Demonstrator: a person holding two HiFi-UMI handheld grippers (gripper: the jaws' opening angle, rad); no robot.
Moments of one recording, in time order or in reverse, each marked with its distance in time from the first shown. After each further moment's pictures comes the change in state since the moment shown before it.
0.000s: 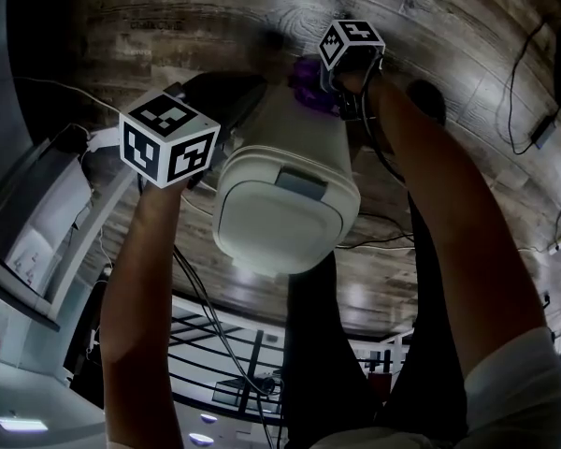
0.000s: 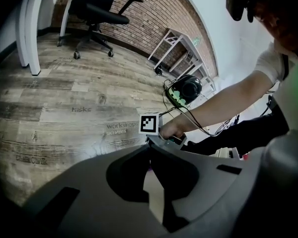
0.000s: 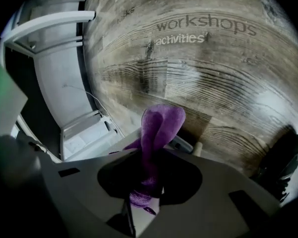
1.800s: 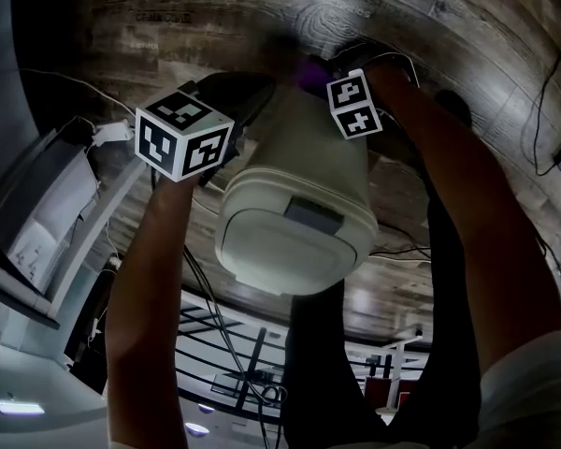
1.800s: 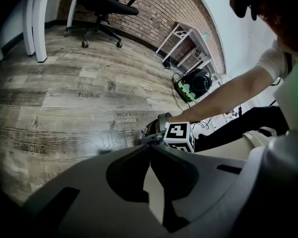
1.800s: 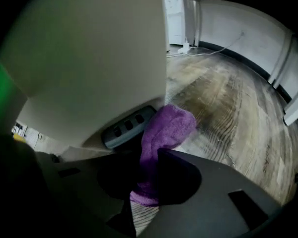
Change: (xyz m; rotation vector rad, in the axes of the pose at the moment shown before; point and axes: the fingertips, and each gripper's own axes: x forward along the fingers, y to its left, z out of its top) left arm 0.036 0.044 -0.043 -0.050 0.044 0.048; right arm 0.038 -0.025 0.024 -2.034 0.278 -0.654
